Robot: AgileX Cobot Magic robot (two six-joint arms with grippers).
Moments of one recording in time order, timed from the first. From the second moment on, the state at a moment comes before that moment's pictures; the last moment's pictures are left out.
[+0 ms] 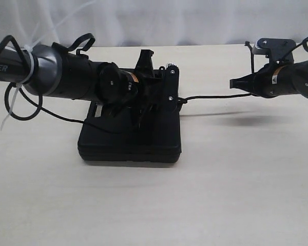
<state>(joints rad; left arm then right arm) -0.66 2.03 -1.21 -0.40 0.01 1.57 0.00 1.97 -1.06 -0.53 -0.03 0.57</state>
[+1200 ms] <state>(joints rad) -0.66 2.07 -1.21 -0.40 -0.06 1.57 -0.12 2.04 -1.06 -0.50 0.01 0.66</state>
